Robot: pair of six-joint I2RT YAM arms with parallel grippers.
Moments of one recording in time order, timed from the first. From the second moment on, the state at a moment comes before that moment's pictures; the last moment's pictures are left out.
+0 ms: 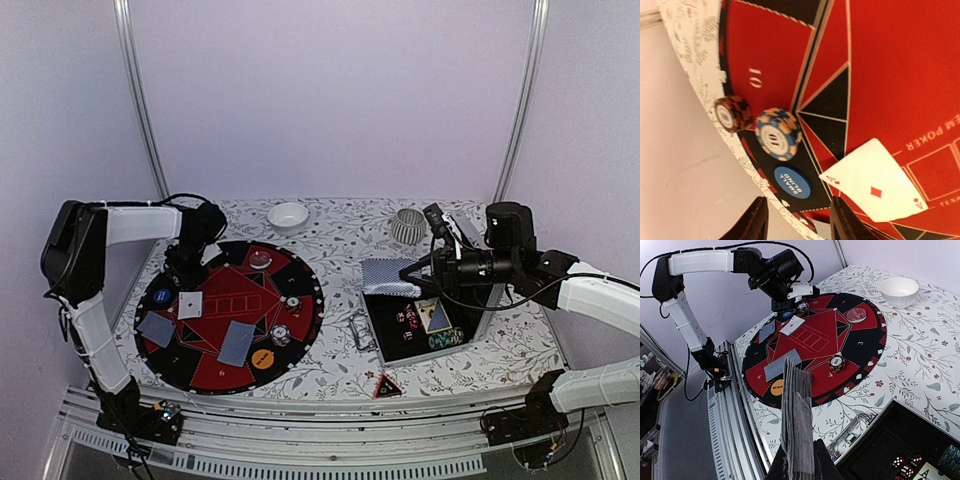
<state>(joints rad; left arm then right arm) -0.34 1.86 1.25 -0.85 -0.58 0.37 0.60 1.09 0.77 -0.11 -0.61 0.17</state>
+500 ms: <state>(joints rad) -0.73 1.37 1.30 -0.53 0.16 0.03 0.60 1.19 0.77 0.08 -0.73 0.34</state>
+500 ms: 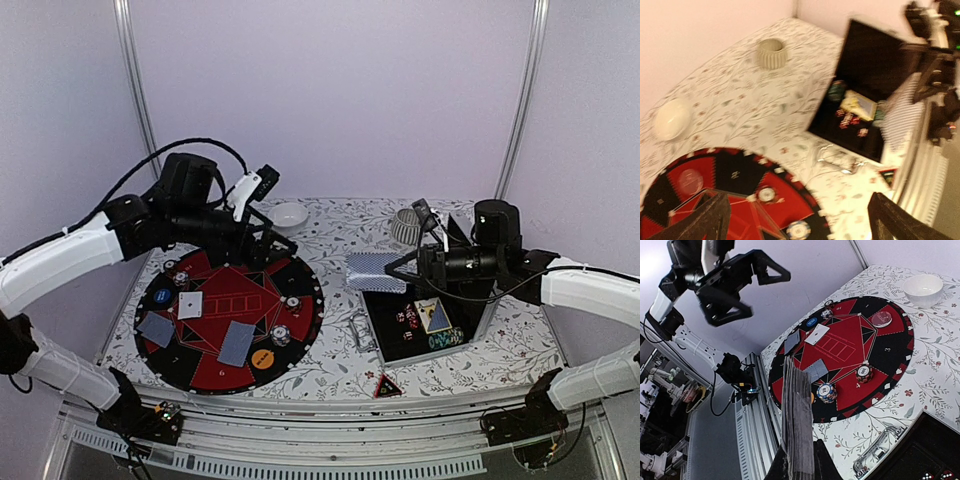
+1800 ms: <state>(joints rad) -0.78 1.30 0.55 0.50 0.68 -0.53 0.84 1.58 0.90 0.41 -0.78 0.62</state>
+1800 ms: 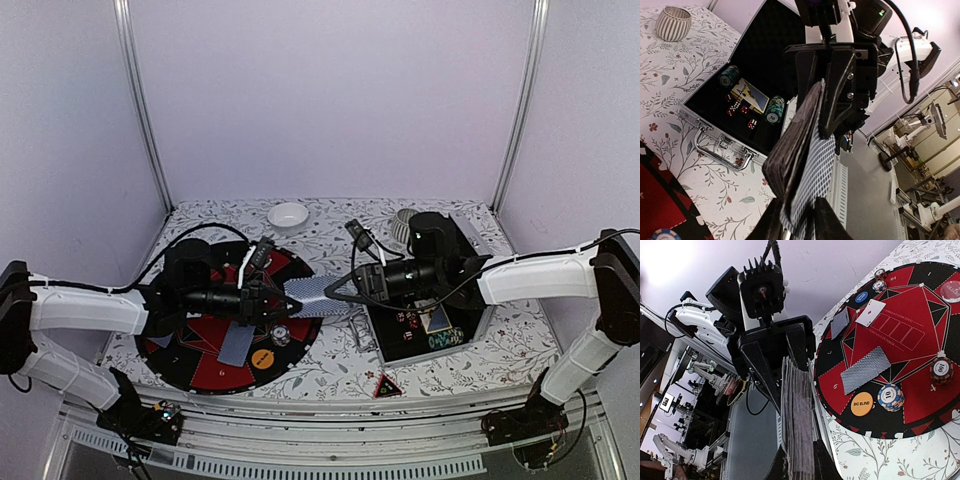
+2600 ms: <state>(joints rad) -0.79 1.32 0.51 0.67 0.72 -0.67 0.84 1.59 0.88 0.48 -0.84 0.63</state>
